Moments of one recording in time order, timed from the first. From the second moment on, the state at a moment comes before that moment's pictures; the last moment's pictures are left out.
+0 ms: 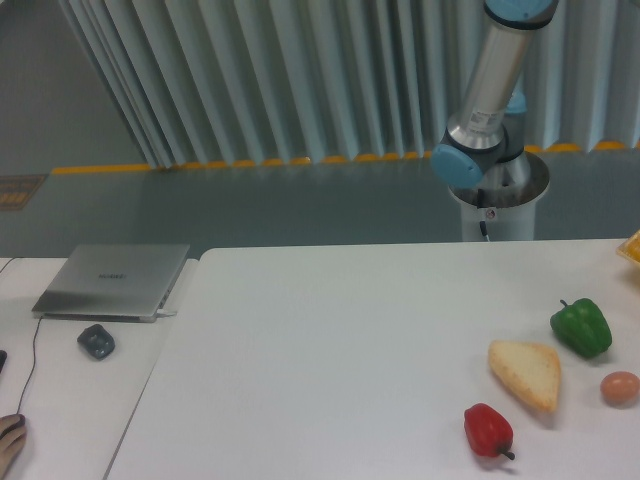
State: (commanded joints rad) arm 3.17 -1.90 -1.70 -1.16 1.55 1.84
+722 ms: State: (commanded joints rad) arm 3.02 -1.78 -1.57 -1.33 1.54 1.86
